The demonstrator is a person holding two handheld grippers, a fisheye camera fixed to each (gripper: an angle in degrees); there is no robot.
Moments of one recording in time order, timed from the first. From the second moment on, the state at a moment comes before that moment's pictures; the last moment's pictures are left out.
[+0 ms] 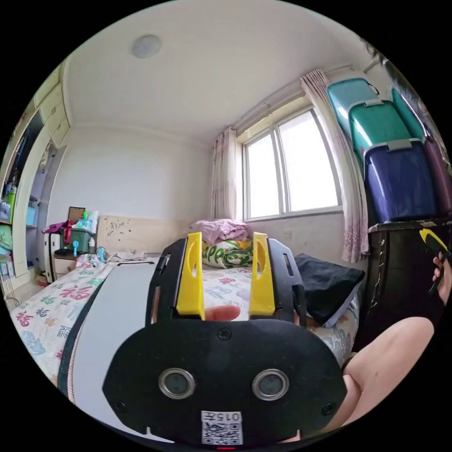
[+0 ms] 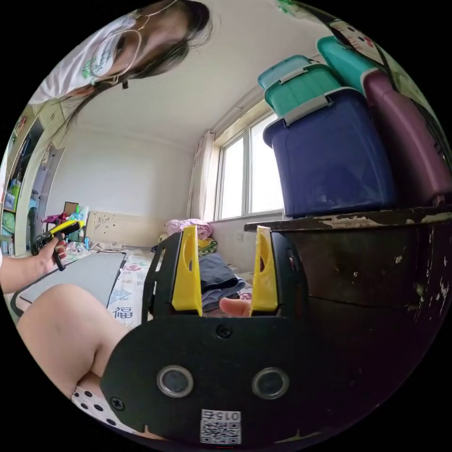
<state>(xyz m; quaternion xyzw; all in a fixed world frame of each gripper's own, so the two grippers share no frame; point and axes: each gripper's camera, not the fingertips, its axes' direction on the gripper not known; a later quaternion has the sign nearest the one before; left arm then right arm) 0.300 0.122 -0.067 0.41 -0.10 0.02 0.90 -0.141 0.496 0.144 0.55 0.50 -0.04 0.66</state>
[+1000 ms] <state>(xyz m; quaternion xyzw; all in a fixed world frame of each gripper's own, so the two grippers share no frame) 0.171 0.162 0.139 0.24 0.13 0.05 0.96 -0.197 -0.153 0.333 0.19 0.30 -0.08 0.93</state>
